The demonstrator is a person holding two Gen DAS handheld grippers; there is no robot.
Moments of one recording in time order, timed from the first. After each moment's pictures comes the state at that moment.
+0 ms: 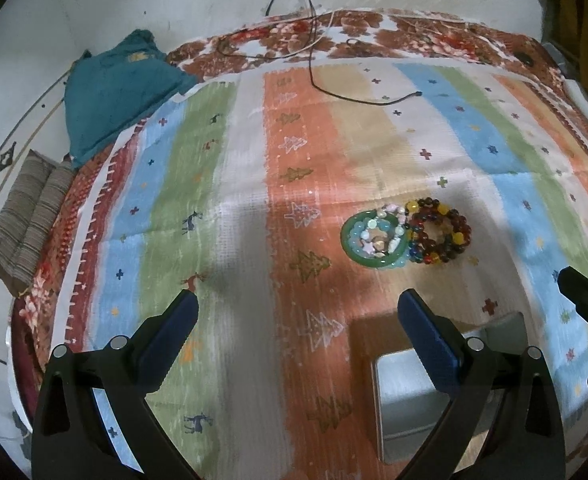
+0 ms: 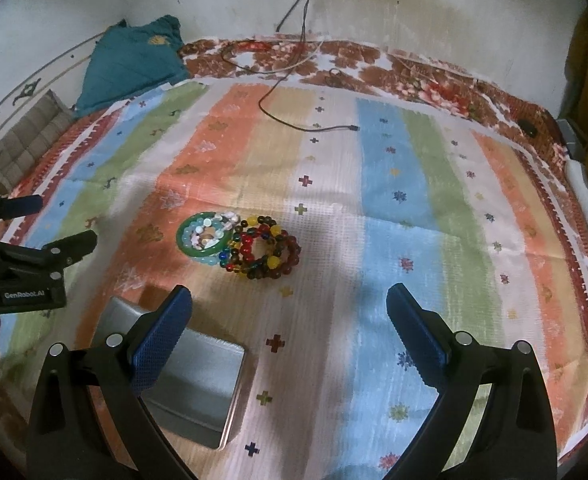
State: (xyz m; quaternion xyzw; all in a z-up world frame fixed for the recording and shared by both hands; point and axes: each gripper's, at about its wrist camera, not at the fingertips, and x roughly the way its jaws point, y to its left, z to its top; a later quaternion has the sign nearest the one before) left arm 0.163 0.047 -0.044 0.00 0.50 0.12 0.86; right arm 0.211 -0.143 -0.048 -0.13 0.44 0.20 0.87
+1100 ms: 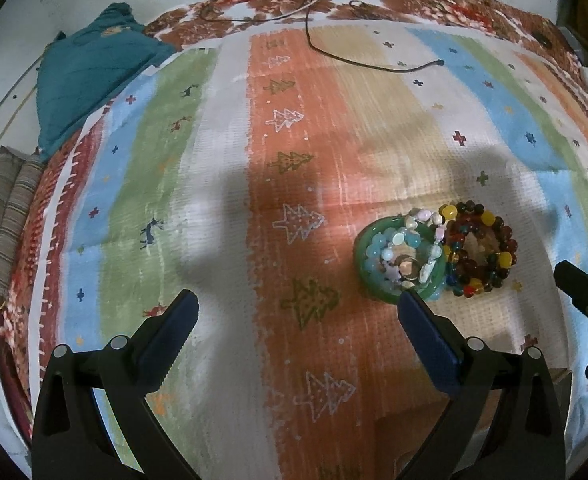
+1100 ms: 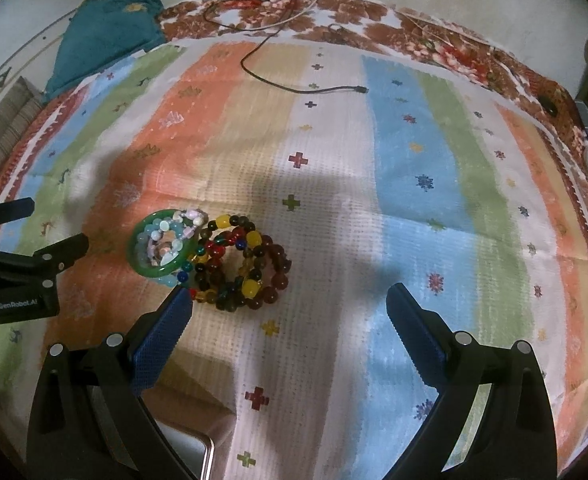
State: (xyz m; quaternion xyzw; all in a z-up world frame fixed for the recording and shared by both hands) left arm 0.230 0.065 -0.100 0.00 0.54 0.11 0.83; right arm 0.280 -0.118 -0.102 -0.13 0.49 0.19 0.84
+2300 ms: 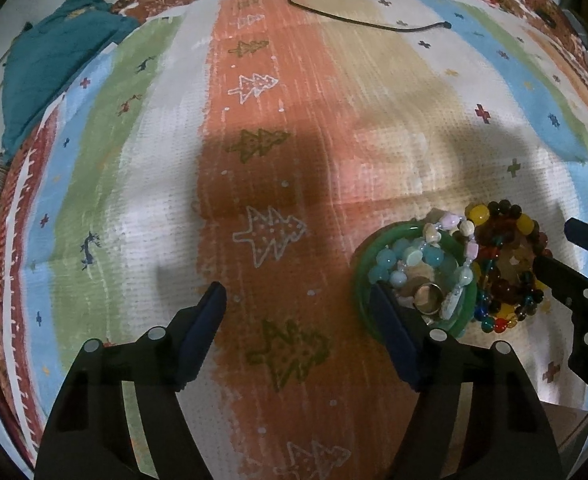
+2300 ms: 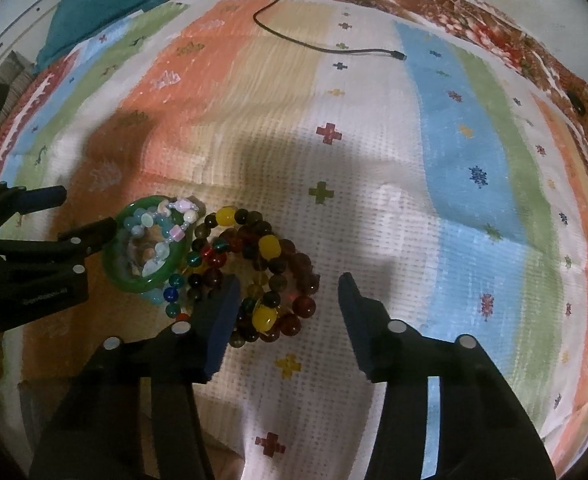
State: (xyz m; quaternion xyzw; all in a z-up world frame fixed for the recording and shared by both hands) left arm 0.276 0.071 -0.152 -0.01 0.59 0.08 0.81; right arm 0.312 -0.088 -0.148 -0.16 0.54 0.20 0.80
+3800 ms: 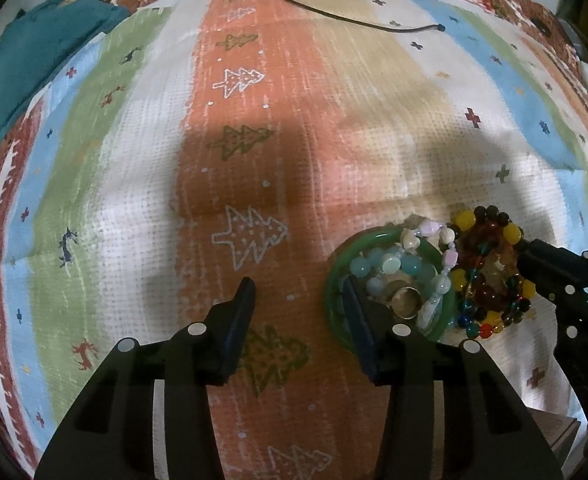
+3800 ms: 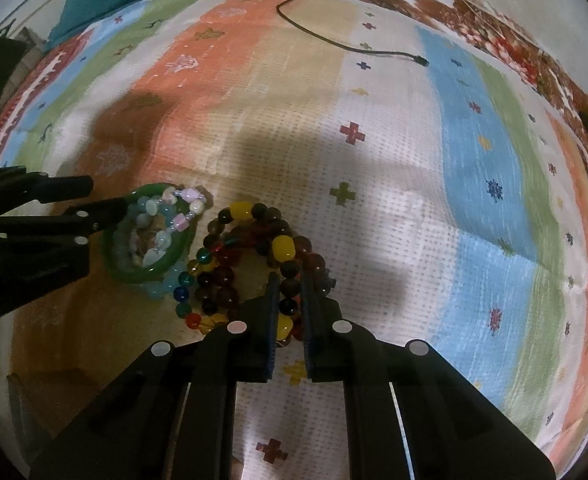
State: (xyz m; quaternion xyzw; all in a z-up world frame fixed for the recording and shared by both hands) left arm 0.278 0.078 -0.158 -0.04 0.59 0.06 0.80; right arm 0.306 -0.076 -0.152 -0.19 0.53 0.22 0.79
